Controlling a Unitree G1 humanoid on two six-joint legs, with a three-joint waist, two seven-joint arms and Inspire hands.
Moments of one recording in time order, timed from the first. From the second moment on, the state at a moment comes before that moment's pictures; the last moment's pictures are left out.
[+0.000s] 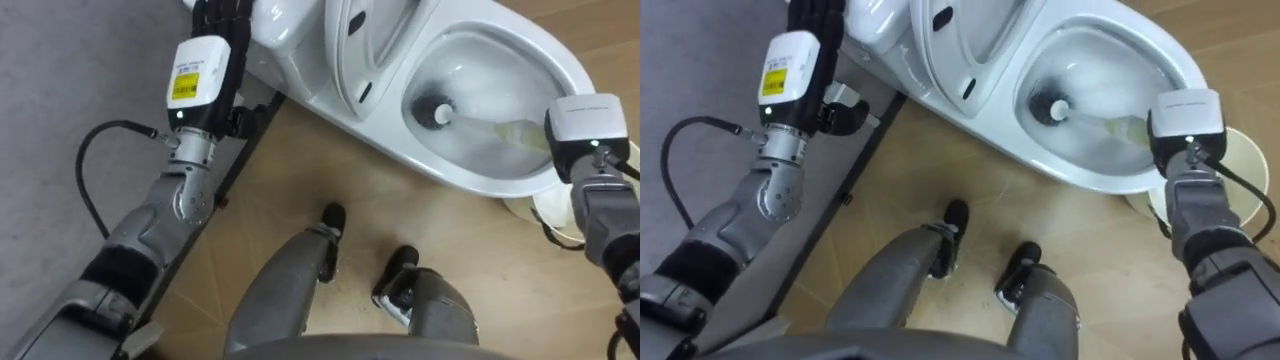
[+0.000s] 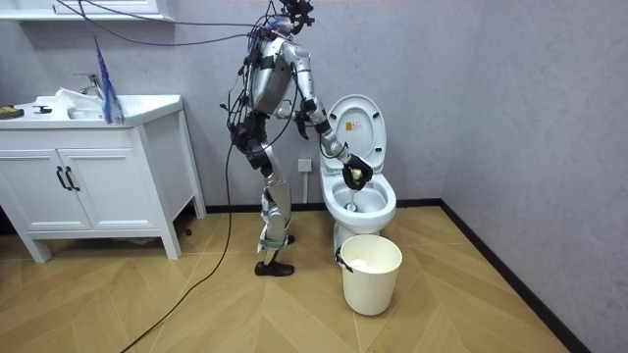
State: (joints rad) left arm -0.20 0.39 -0.42 0.51 0.57 -0.22 0.59; right arm -0.38 -0.61 0.55 1.11 -0.84 0.13 -0.46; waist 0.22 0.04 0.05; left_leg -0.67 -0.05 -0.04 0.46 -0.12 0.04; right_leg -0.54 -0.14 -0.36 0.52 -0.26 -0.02
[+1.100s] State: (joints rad) left arm -0.11 0.34 -0.36 0.48 0.51 -0.12 0.69; right arm -0.22 -0.50 0.46 0.73 -0.82 0.28 -0.35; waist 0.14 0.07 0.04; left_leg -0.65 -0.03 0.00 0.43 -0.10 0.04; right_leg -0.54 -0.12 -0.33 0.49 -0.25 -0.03
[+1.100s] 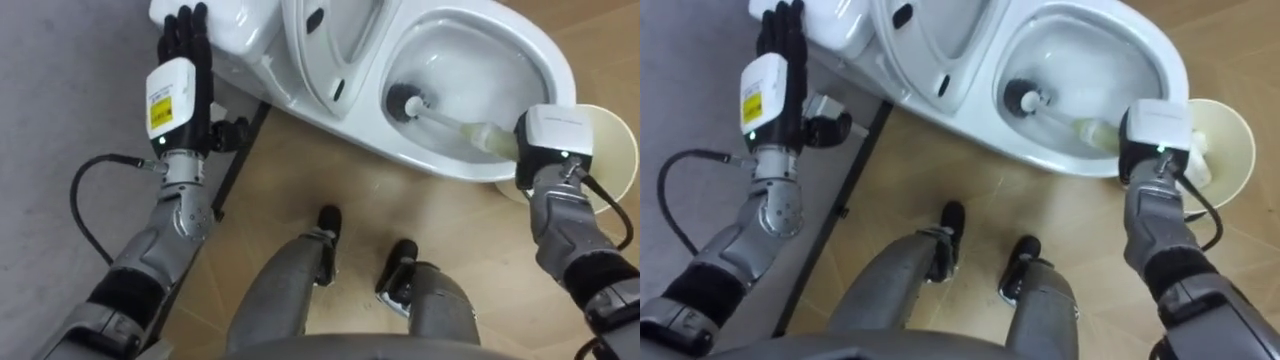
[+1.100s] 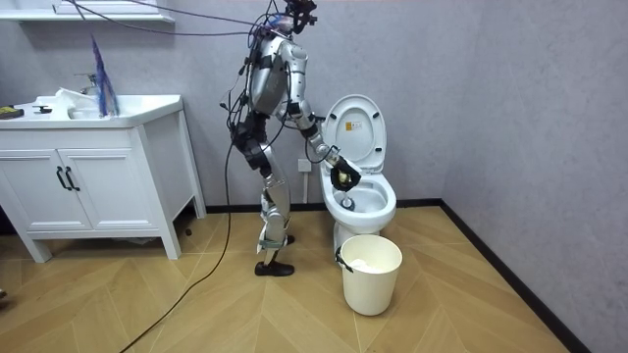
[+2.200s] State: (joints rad) left arm -0.10 0.33 -0.39 0.51 0.48 -0.10 0.74; right arm -0.21 -0.44 0.45 0.81 -0.87 0.26 -0.42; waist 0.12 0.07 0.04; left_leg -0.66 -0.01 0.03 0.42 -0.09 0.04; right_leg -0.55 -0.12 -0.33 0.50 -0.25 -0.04
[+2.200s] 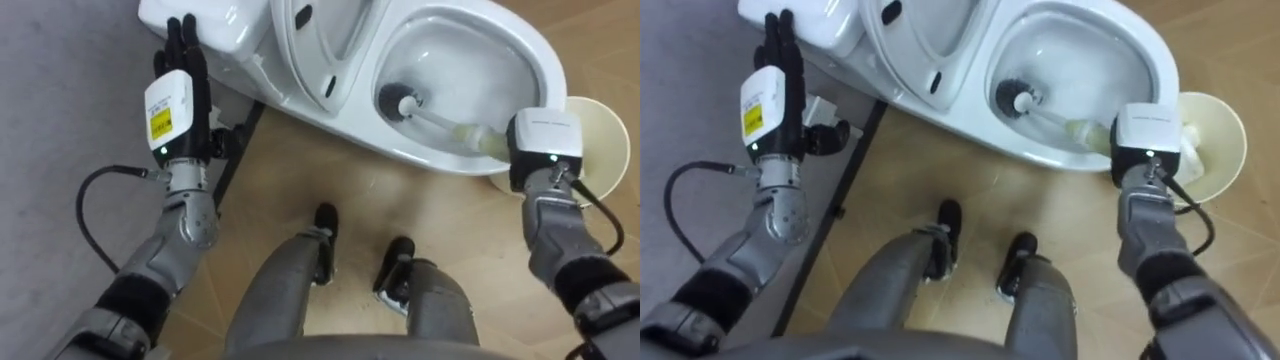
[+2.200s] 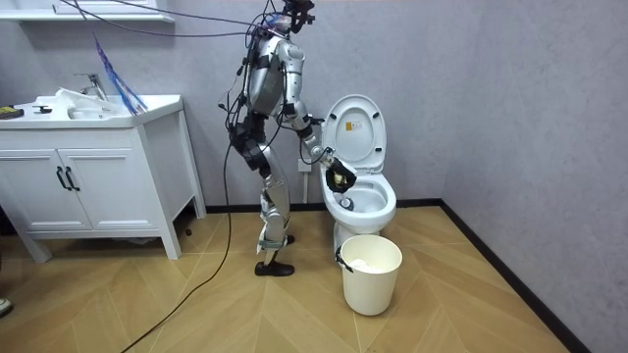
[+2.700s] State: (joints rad) left arm -0.16 0.34 -0.41 0.47 0.47 -0.12 0.73; right arm -0.47 -0.55 0.44 1.20 -0.64 0.08 -0.47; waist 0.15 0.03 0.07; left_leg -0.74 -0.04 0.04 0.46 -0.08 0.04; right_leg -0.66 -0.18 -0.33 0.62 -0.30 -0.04
